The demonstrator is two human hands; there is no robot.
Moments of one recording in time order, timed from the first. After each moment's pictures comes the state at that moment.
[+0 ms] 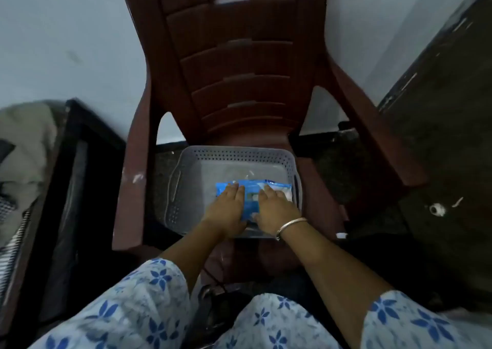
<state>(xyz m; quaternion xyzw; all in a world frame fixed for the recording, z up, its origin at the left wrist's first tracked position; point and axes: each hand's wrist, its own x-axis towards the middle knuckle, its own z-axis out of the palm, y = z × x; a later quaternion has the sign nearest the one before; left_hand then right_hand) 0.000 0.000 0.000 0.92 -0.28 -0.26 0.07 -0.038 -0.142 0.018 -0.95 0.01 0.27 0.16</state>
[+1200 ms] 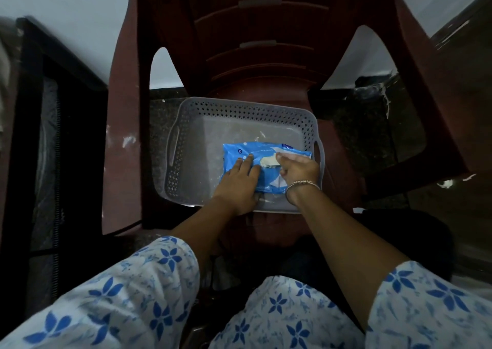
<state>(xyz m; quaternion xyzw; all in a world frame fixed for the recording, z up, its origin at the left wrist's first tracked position) 0.005 0.007 -0.056 0.91 -0.27 -0.27 0.12 -0.002 -0.128 -0.031 -0.52 0.49 -0.02 0.70</state>
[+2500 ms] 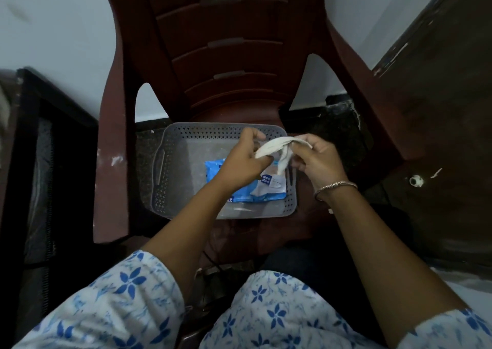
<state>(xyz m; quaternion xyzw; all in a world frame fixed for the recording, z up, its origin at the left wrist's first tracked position) 0.024 -0.048 0.059 0.76 -0.14 -0.28 0.58 -0.031 -0.195 0.067 -0.67 0.27 -0.03 0.69</state>
